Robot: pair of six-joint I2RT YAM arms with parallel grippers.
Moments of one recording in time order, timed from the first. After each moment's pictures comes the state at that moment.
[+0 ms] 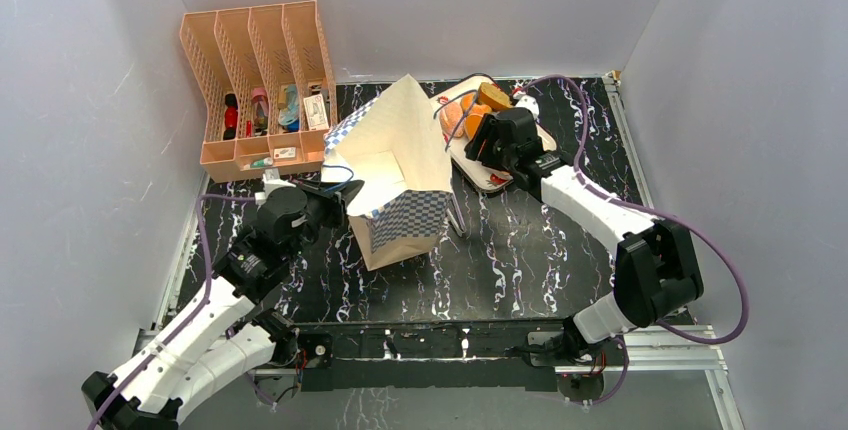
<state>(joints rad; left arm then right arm) -0.63 0.71 0.72 -0.35 -0.27 -1.61 0.43 1.49 1.08 -0.16 0.13 0.63</state>
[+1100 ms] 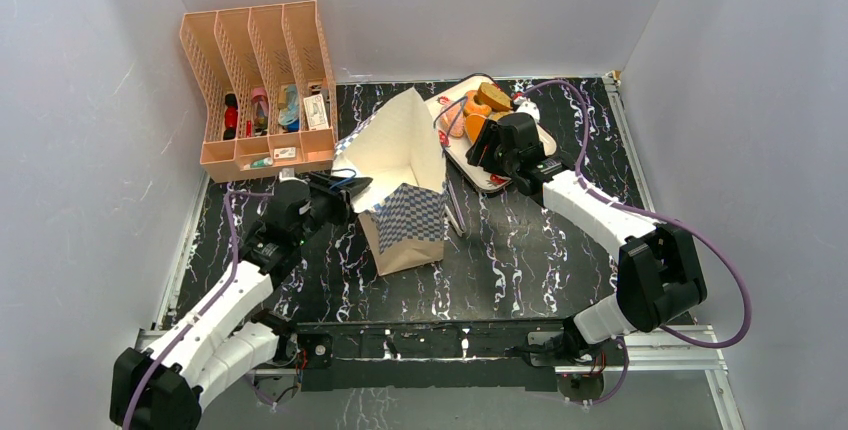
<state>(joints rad) -0.44 0.85 0.52 -0.05 0.05 -1.62 0.43 1.46 1.03 -0.16 0.12 0.63</state>
